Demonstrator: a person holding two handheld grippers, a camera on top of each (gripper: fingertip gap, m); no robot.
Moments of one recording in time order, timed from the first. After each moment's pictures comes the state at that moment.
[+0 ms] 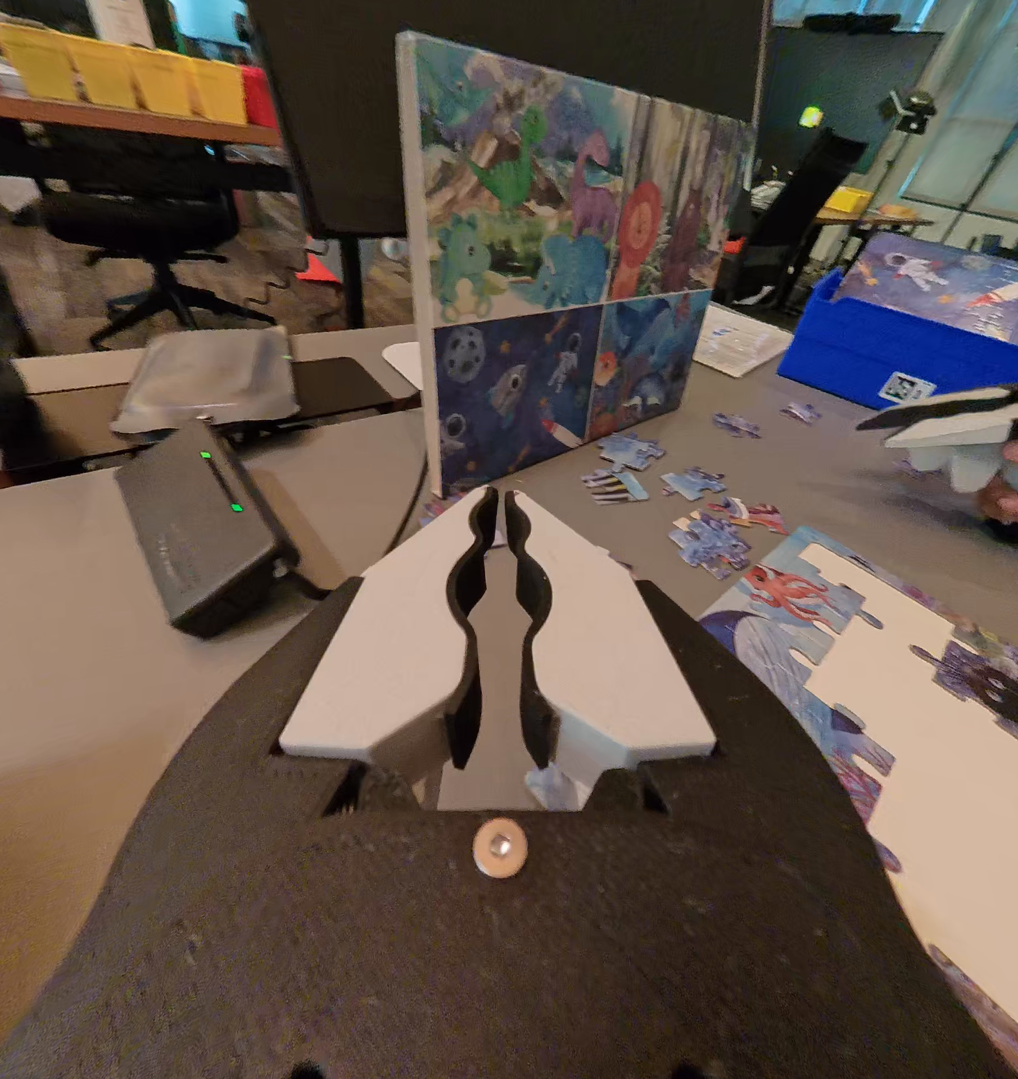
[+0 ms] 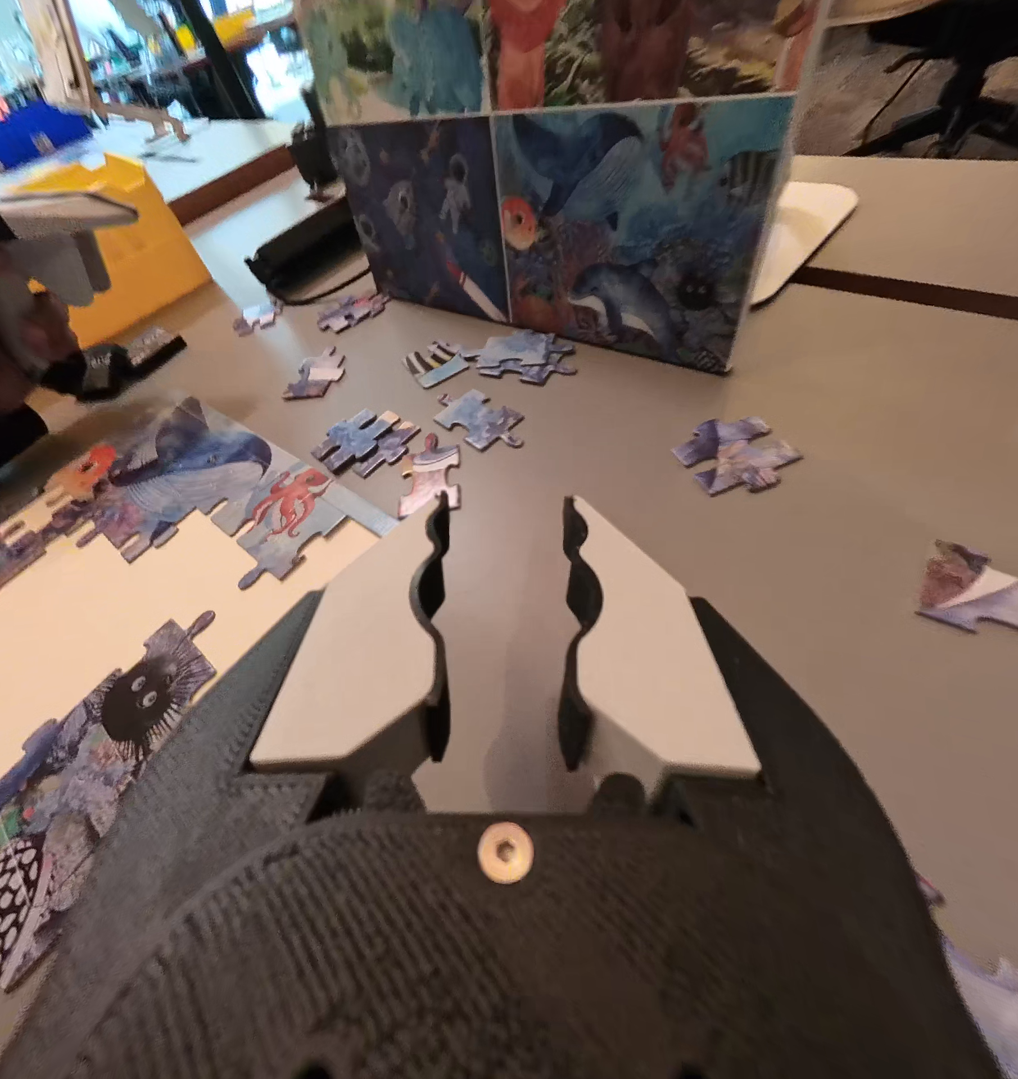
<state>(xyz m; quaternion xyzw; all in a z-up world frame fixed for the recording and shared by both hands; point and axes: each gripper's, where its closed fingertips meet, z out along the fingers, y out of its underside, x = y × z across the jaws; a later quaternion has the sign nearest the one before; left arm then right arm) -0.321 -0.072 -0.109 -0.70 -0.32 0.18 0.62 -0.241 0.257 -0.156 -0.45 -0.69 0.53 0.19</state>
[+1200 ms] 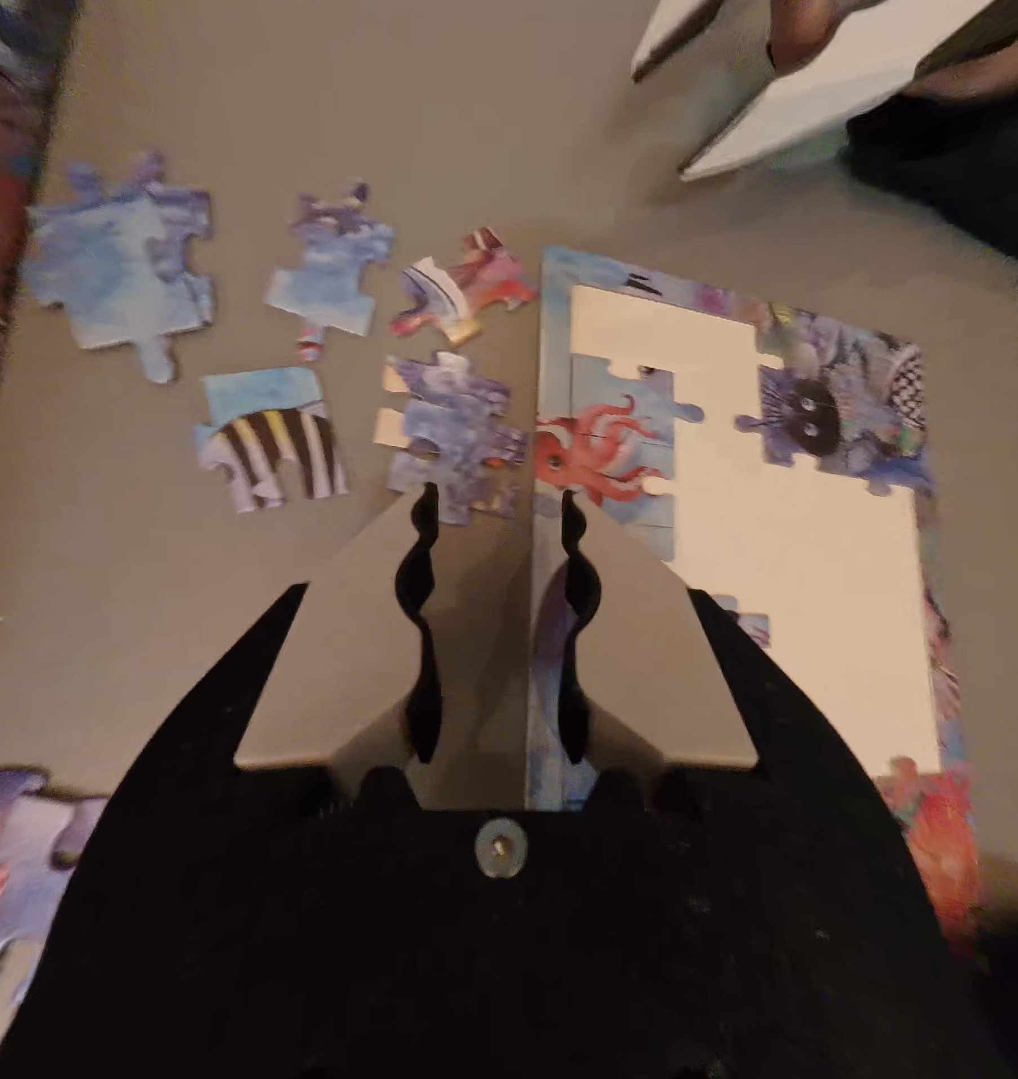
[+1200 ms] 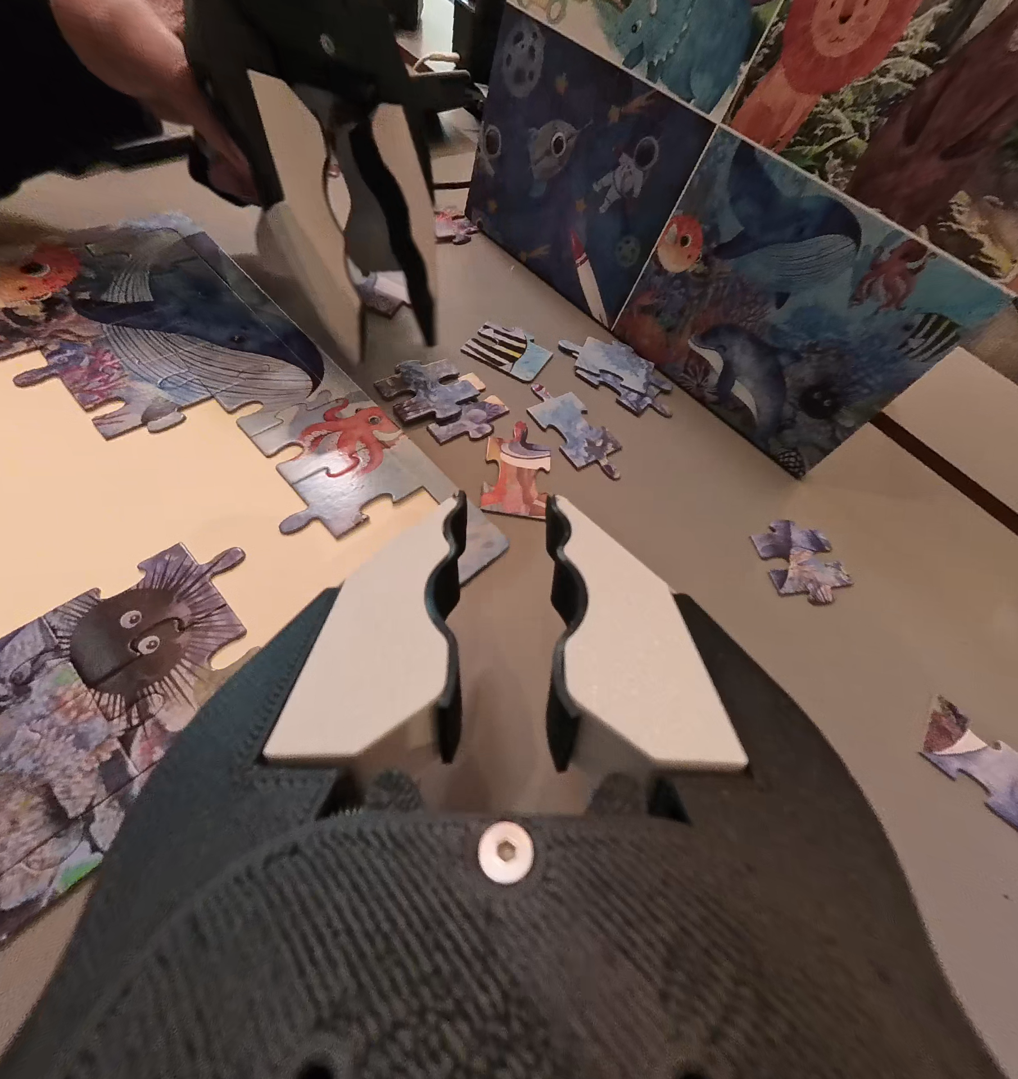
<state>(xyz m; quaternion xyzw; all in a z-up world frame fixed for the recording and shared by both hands) -0.260 0.090 -0.201 -0.93 -0.02 -0.14 0.35 -0.219 0.193 -0.159 -0.32 -0.79 0.44 0.29</state>
